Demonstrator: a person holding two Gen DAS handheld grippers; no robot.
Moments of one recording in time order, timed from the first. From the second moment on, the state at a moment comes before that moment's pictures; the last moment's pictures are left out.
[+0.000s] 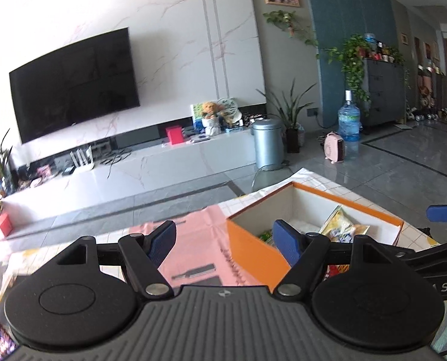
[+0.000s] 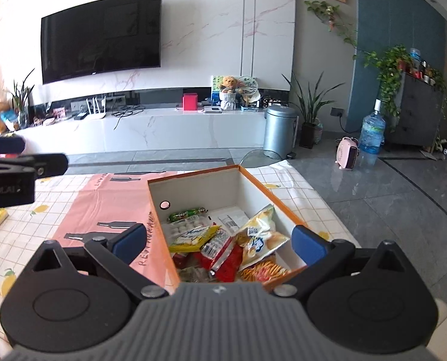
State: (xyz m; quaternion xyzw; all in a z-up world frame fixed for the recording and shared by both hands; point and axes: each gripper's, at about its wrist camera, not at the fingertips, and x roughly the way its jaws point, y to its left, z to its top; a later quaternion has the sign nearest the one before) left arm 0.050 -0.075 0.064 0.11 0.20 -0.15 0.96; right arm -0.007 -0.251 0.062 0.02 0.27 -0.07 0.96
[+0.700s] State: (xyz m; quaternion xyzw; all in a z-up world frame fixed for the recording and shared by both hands) left arm 0.030 -0.030 -0.002 0.08 0.29 -0.11 0.95; right arm -0.035 -0.205 0.015 -0.01 0.28 -0.05 0.96
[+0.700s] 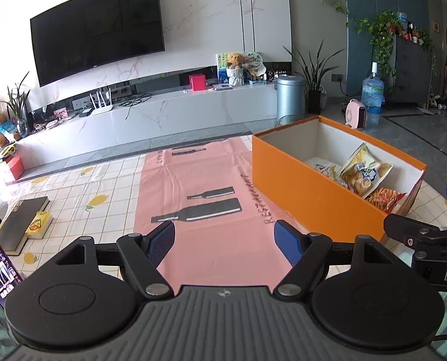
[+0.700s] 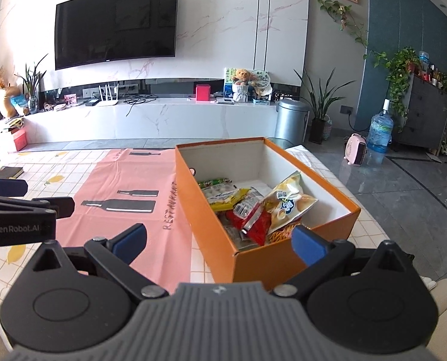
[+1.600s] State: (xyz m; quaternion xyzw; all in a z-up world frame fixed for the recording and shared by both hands) left arm 0.029 -0.030 -0.005 0.09 0.32 -0.09 0.94; right arm -0.029 -0.214 0.002 0.04 0.31 -0.06 0.95
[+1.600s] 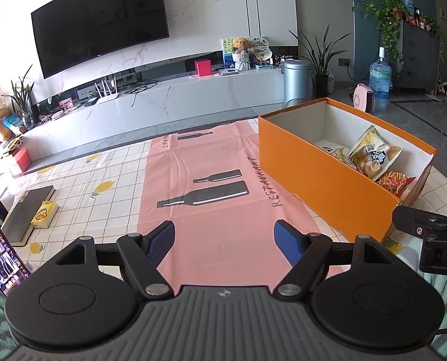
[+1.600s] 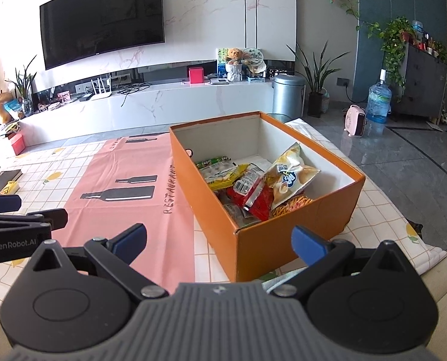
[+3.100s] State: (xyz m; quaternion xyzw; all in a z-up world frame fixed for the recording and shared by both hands) left arm 0.027 -0.028 -0.001 0.09 0.32 -0.09 0.94; right arm -0.028 -0.208 0.003 0.03 0.31 -0.06 0.95
